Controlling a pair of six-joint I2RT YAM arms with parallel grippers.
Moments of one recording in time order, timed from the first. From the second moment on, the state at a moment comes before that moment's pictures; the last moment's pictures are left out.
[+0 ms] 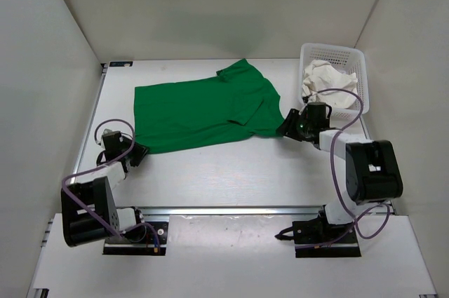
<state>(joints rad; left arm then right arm) 0.23 1.28 0.37 0.12 0.16 -0.86 0.08 1.60 0.75 0.10 -0.34 0.46</state>
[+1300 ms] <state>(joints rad) 0.24 1.33 0.46 0.01 0.08 -0.78 0.03 1.26 0.39 0.04 -0.29 0.53</state>
